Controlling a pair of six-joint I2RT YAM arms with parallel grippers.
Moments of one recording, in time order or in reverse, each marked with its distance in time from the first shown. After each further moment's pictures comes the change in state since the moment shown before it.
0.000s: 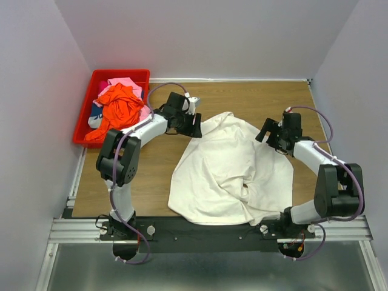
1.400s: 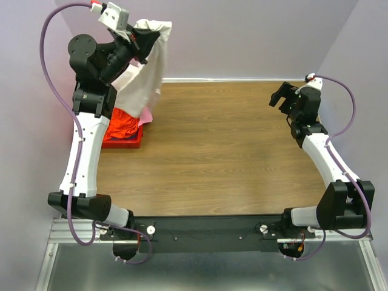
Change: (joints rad) left arm 0.306 -0.442 0.493 0.217 0.112 -0.001; right arm 0.000 -0.098 0.241 0.180 0.198 -0.081
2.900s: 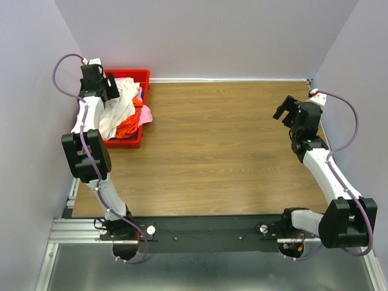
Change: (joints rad) left arm 0.342 0.464 -0.208 -0.193 -0.577 0.074; right arm 0.000 -0.156 -0.188 0.004 0.130 -0.001
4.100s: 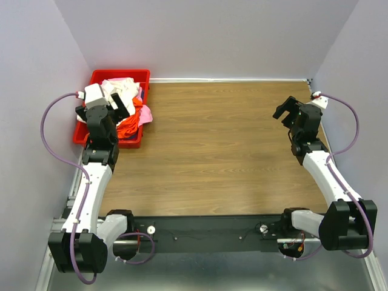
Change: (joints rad) left arm -0.235 -0.914 -0.765 0.306 -0.282 -0.117; right arm 0.000 -0.012 -0.032 0.044 -0.008 0.079
